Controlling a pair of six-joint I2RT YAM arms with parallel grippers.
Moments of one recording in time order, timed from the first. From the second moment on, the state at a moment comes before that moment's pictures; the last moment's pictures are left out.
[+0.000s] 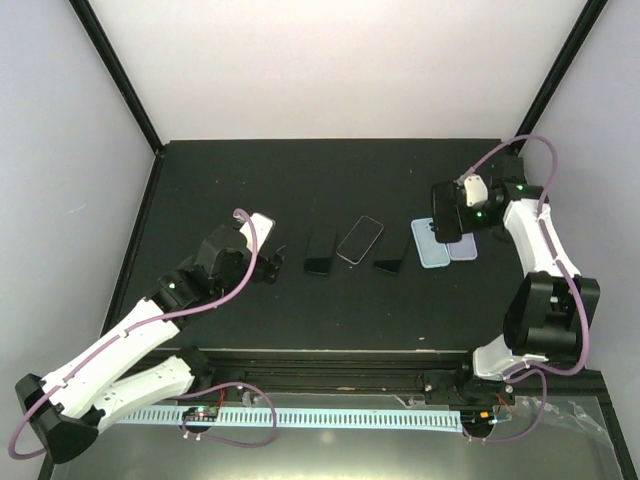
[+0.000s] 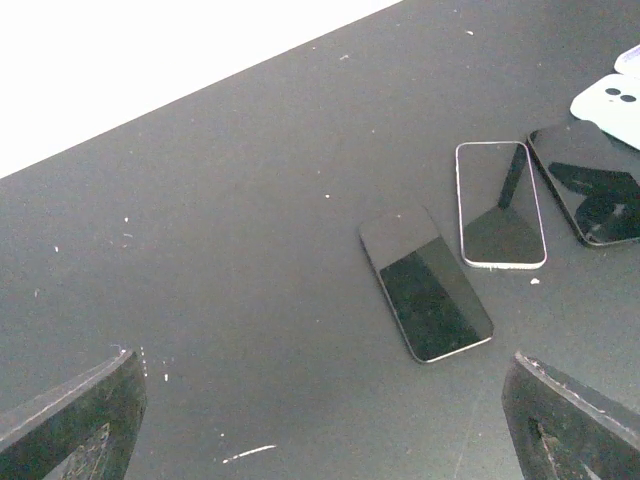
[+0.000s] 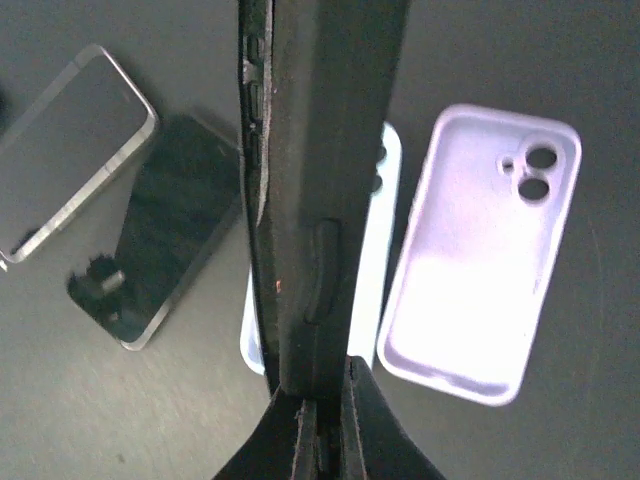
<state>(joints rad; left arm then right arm) -0.72 0.85 0.83 -0.53 -0.31 -0.04 -0.08 1.51 1.25 -0.84 -0.32 -0.27</state>
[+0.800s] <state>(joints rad) -0.71 0.86 0.83 -0.52 -0.29 -0.02 -0.39 1.87 1.57 -1.11 -0.10 -0.50</state>
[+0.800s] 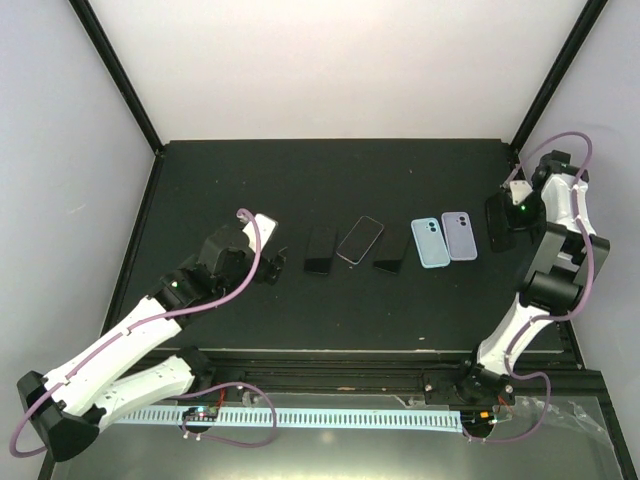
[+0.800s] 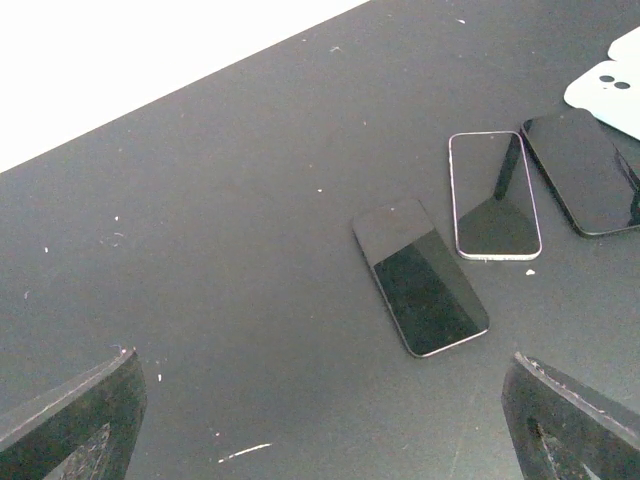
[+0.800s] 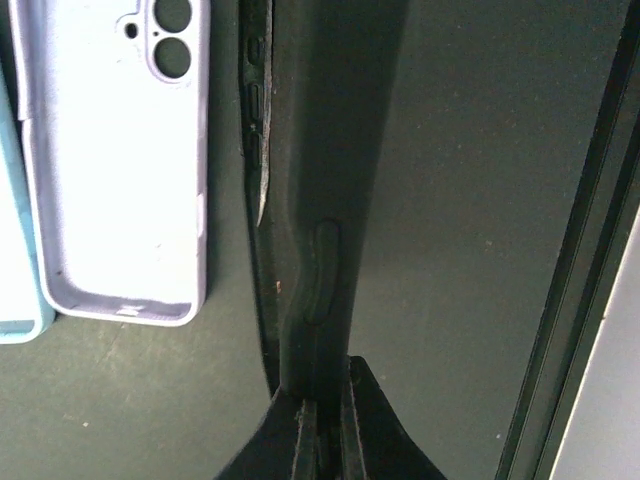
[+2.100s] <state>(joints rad) -0.71 0.90 0.83 -0.52 -0.28 0.00 -0.42 2.21 1.69 -1.37 -0.48 -0.50</state>
